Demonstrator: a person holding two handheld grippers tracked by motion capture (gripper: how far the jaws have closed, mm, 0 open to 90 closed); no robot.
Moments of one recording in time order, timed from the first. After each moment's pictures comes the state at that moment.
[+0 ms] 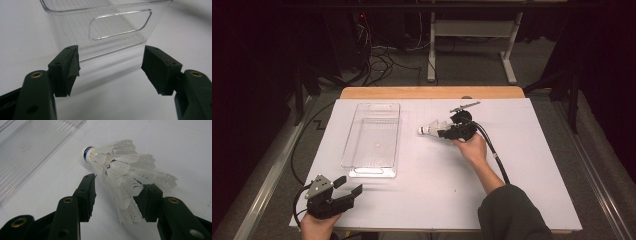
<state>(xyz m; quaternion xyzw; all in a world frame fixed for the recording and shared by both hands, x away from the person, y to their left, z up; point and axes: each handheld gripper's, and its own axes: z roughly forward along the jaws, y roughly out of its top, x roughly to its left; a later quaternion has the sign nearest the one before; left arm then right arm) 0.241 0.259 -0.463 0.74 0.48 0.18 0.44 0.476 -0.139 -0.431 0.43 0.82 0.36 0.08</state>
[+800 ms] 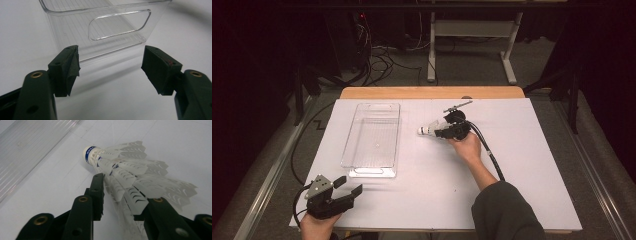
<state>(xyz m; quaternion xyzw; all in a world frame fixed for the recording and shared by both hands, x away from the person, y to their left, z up) 0.240 0.260 -0.462 0.74 0.48 0.18 0.44 0.484 -0.122 -0.437 0.43 0.83 0.34 0.07</state>
